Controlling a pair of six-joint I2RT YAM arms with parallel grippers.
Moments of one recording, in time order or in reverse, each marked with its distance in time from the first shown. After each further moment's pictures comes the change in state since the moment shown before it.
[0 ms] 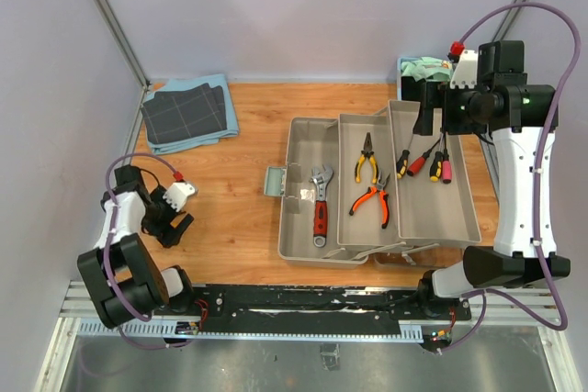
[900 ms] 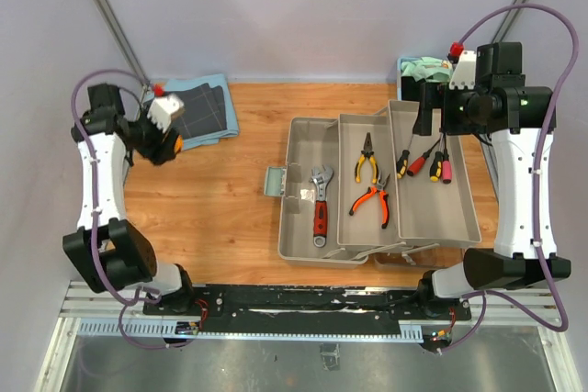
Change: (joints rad) left arm -0.079 0.220 0.677 -0.219 0.193 -0.094; right arm 0.011 -0.011 -0.021 0.014 0.017 0.008
